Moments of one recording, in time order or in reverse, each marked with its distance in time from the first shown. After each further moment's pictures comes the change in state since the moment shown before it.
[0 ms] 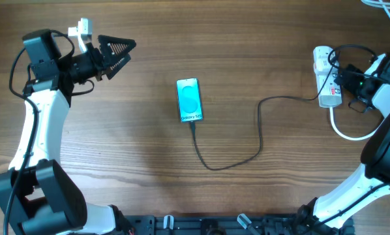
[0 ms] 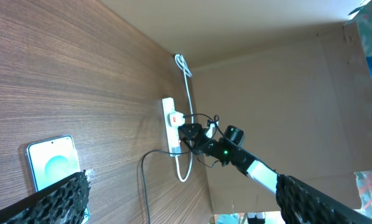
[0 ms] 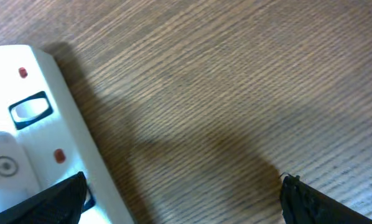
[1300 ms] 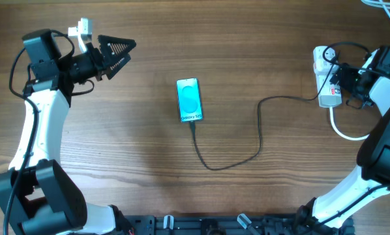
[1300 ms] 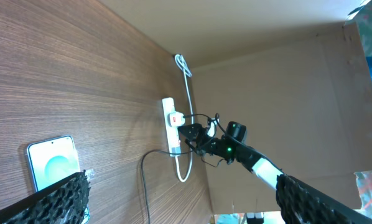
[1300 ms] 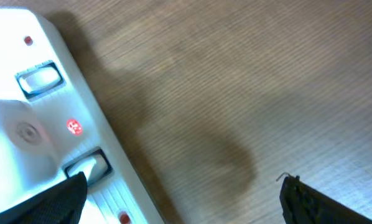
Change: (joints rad) left arm 0.000 0.000 0.000 0.000 0.000 0.000; right arm 0.059 -0.028 0.063 -0.202 0.131 -0.022
